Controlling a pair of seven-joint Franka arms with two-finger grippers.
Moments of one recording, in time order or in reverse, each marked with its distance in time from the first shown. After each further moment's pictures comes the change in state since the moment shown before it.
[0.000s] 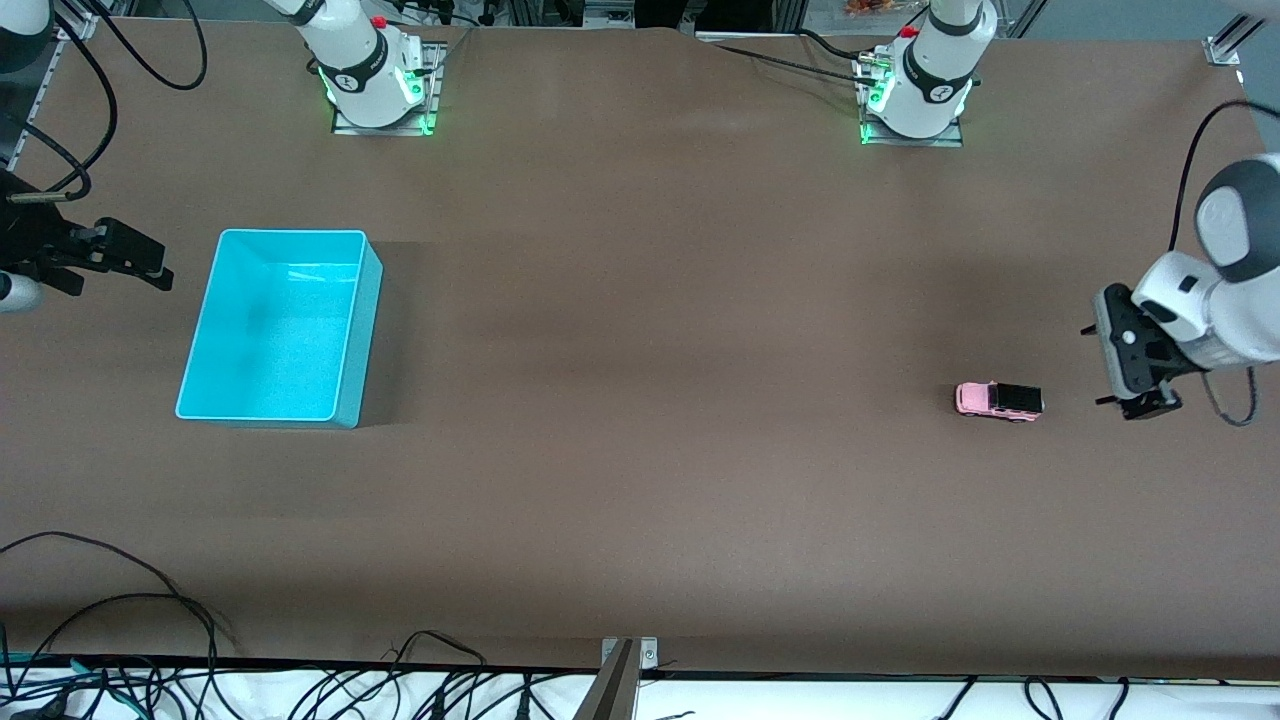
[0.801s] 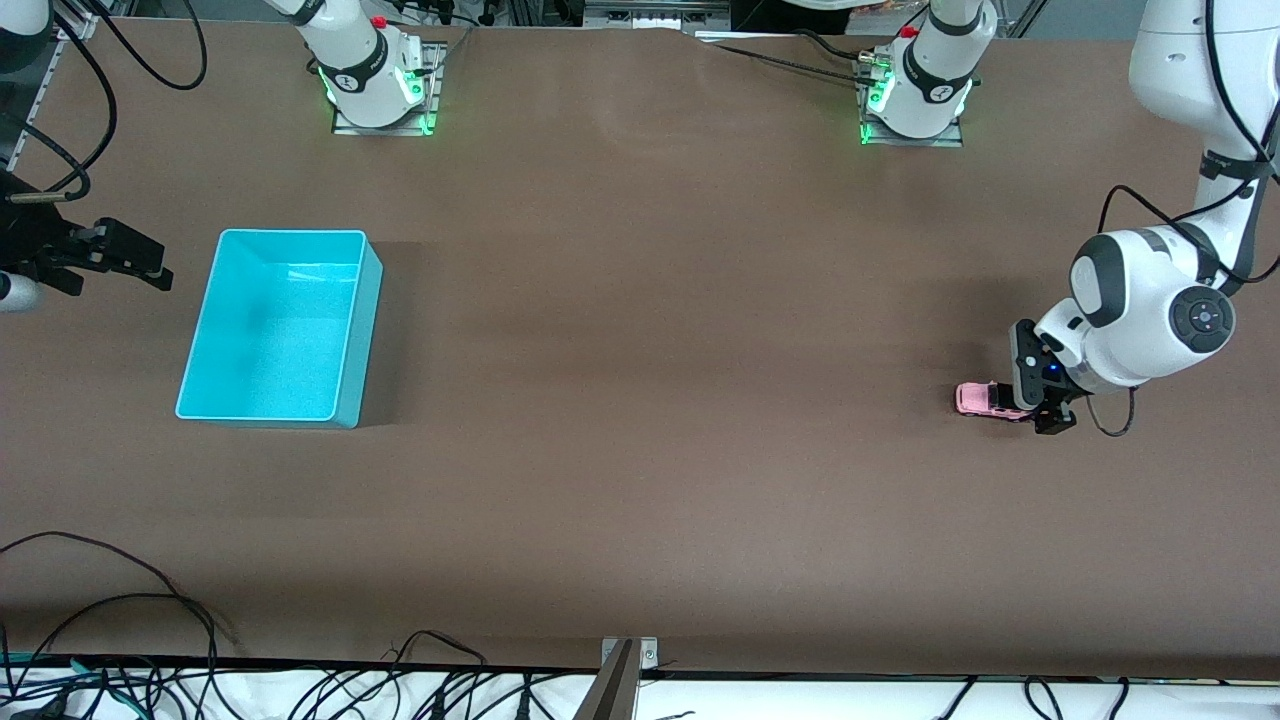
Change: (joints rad) left arm 0.002 0.143 -0.001 -0.264 0.000 0.451 0.066; right arm -0.001 0.000 0.000 0.000 0.000 0.000 0.000
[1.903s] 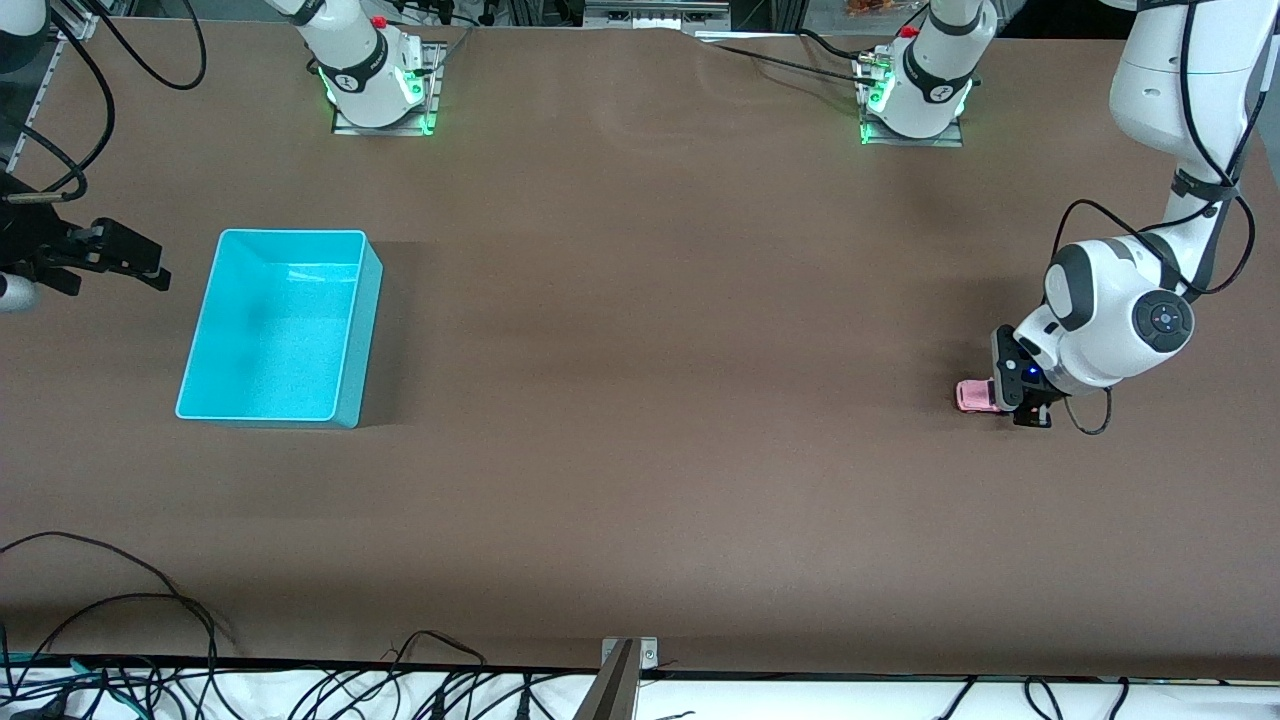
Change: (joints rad) left arm 0.000 0.050 0.000 -0.041 0.000 0.129 0.003; right arm -0.004 0.000 0.000 0.000 0.000 0.000 0.000
